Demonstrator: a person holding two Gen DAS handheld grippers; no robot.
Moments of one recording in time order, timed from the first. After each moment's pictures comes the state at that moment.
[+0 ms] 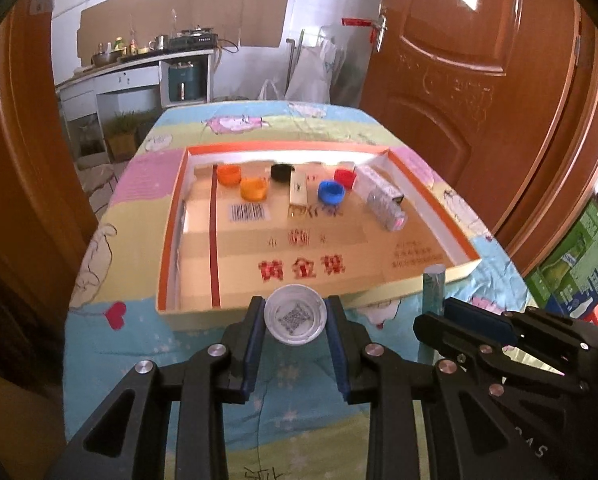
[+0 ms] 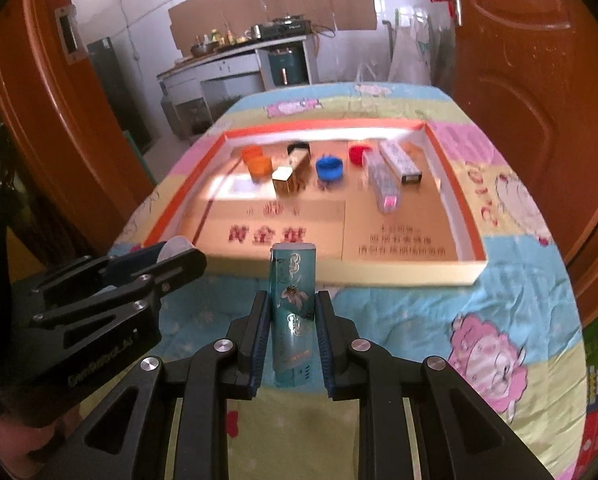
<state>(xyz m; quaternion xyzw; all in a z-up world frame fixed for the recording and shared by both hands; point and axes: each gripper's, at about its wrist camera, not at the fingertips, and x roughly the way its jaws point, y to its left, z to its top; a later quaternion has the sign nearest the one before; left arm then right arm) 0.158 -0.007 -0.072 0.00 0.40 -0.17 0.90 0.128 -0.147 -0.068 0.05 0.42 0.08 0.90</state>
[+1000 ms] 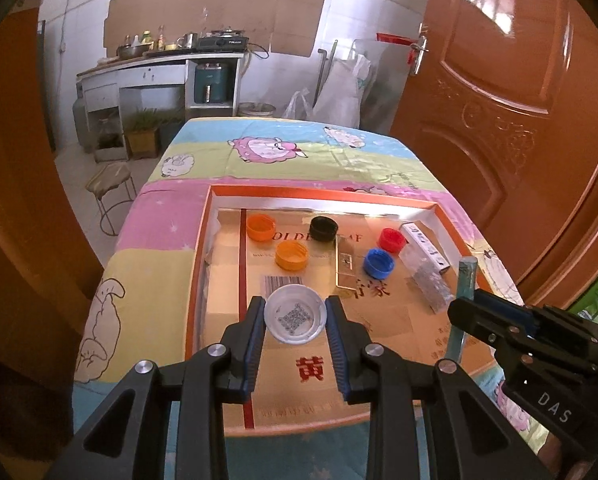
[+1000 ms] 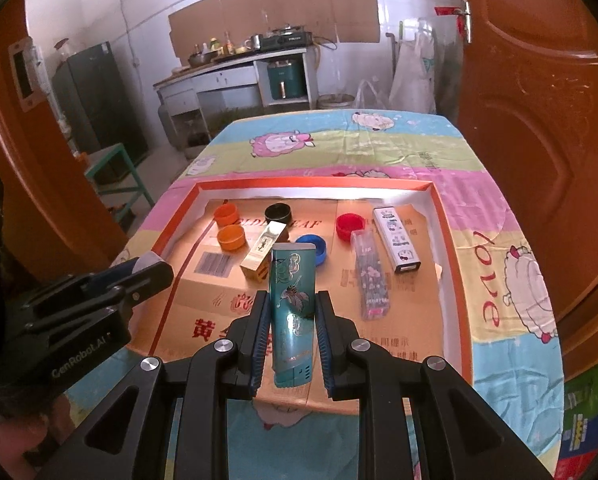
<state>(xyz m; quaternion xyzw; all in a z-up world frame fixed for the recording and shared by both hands) 0.234 0.003 -0.065 -0.04 0.40 -0.13 0.91 0.216 -0.165 -0.051 0.04 0.41 0.08 0.91</state>
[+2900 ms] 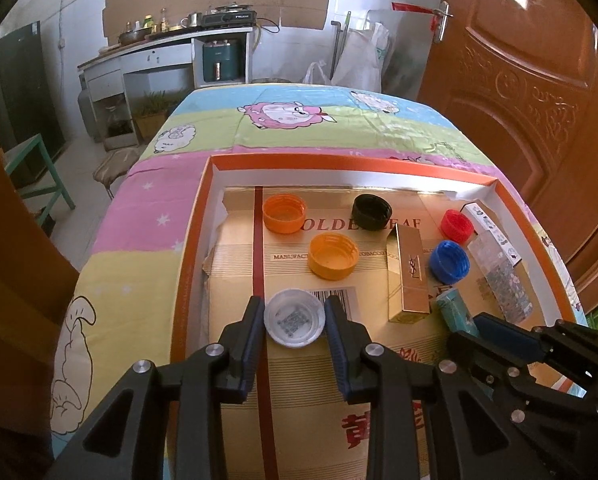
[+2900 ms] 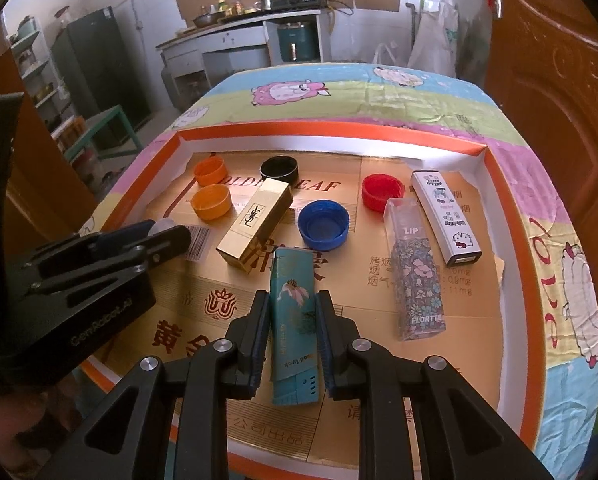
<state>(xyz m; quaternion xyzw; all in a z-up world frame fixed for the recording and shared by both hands) 0.292 -0.005 -0.114 0.00 0.44 -0.10 0.89 0.269 -0.148 -0.113 0.02 0.46 0.10 0.88</state>
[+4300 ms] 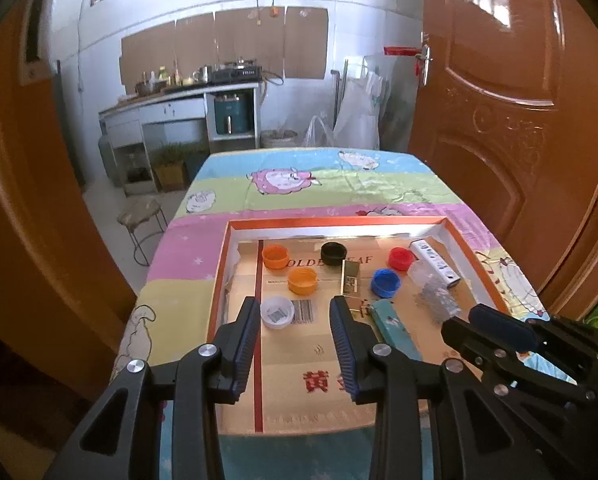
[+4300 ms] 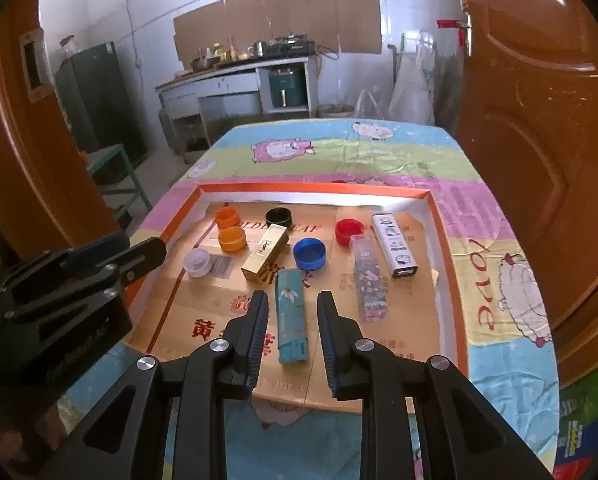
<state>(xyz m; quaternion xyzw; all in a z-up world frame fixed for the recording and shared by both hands) 0.208 -0.017 -0.036 0.01 0.35 -0.08 0.93 0.201 -0.159 -0.047 0.03 0.39 0.07 0.92</state>
